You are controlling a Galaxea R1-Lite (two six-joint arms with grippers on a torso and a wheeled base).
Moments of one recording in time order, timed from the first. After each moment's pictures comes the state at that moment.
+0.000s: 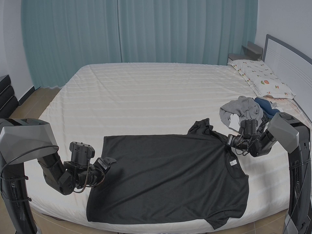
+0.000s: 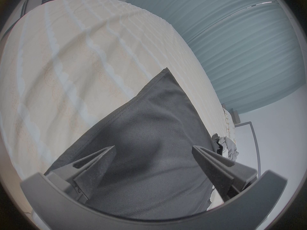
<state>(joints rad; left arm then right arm) -0.27 2.20 -0.57 -0.91 -0.04 -1.06 0.03 2.56 -1.31 -0.67 0.04 0.36</state>
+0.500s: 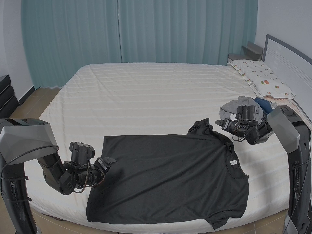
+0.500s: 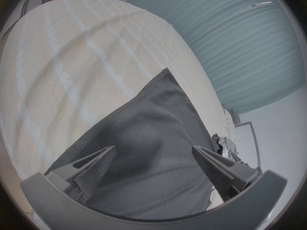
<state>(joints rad) -0.27 2.20 -0.57 -0.91 -0.04 -1.07 0.07 2.54 -1.51 -0.57 0.03 0.42</state>
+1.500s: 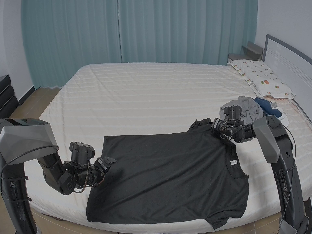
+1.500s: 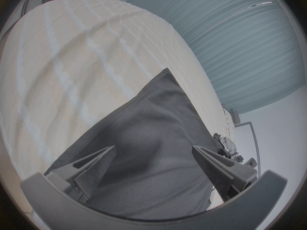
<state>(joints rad) -0.27 2.20 -0.57 -0.91 -0.04 -1.07 0.12 2.78 -1.96 -0.36 -0.06 0.49</state>
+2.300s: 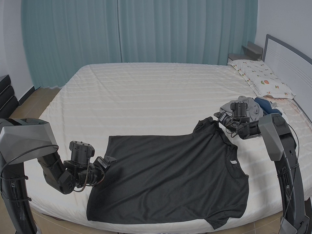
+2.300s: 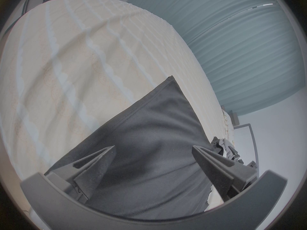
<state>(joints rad) -0.26 2.20 -0.58 -0.91 -0.04 -1.08 0.08 2.76 -1.98 -0.37 -0.04 0.68</state>
